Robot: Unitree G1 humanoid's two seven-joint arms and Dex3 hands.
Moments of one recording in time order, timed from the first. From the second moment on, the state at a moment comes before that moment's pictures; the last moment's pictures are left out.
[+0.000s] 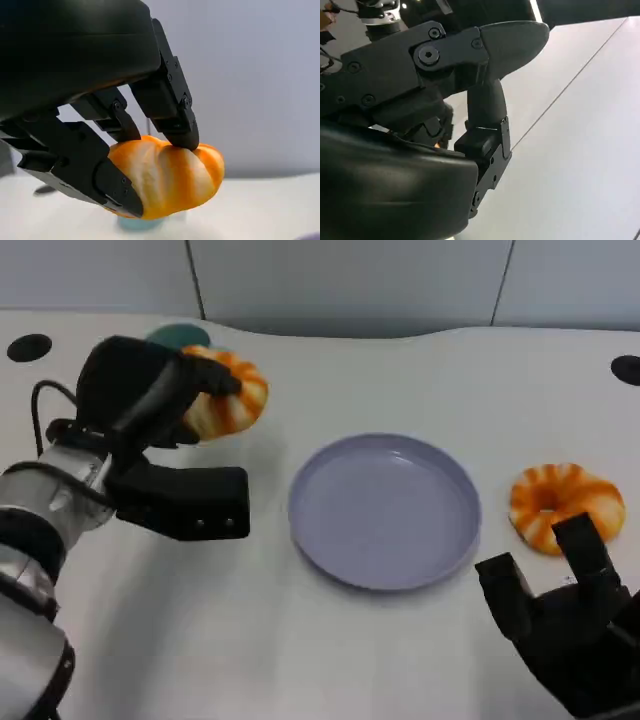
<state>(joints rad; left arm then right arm) -1.01 0.34 -0.58 1.29 0.83 -0.52 0.70 0.07 0.20 -0.22 0.08 0.93 0.19 0.76</state>
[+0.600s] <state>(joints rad) -1.17 0.18 -0.71 1.29 0.92 -0.55 0.70 0.05 0.21 -0.23 0.09 0.92 0.17 0.76</state>
